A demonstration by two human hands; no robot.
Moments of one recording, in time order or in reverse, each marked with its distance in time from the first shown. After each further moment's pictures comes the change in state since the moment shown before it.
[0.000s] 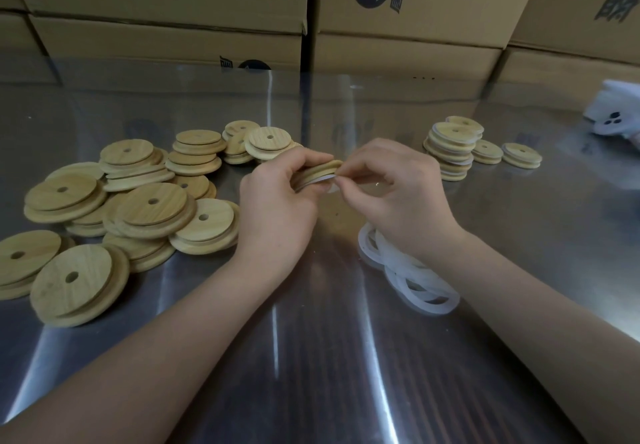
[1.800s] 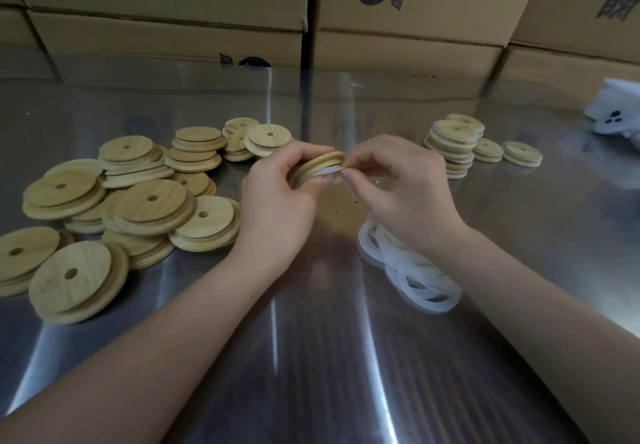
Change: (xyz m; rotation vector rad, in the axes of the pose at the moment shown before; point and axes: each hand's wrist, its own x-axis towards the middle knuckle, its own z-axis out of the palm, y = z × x) left_hand 0.002 -0.002 0.001 -0.197 -0.052 -0.033; right_hand 0.000 0.004 -0.001 0.000 0.016 0.026
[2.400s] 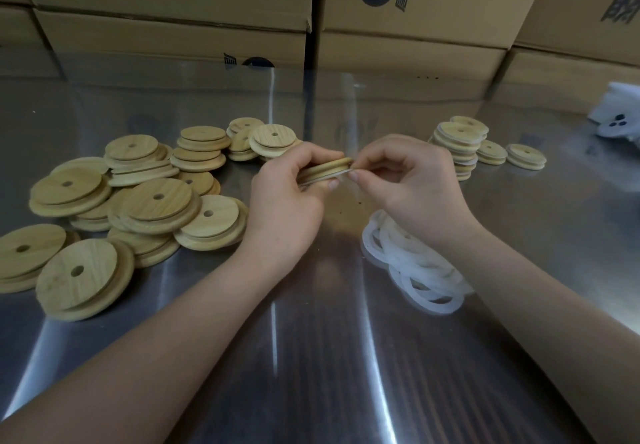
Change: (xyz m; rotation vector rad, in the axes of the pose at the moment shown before) left_hand -0.001 0.002 0.000 0.059 -0.024 0.011; right_hand 0.004 0.000 -0.006 0.157 -0.061 0.215
